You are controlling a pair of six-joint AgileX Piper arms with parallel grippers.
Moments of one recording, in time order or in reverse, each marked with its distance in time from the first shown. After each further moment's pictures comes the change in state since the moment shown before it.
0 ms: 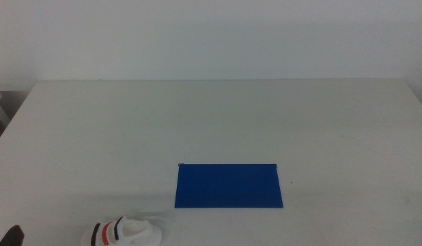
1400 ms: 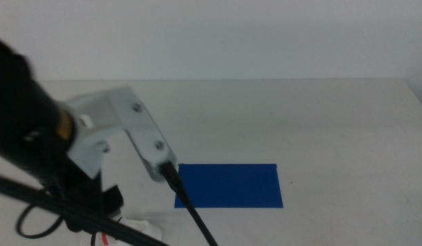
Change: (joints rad) left arm -0.707 1.225 -1.135 0.157 0.940 0.418; right arm 0.000 0.000 0.000 0.000 0.000 0.000
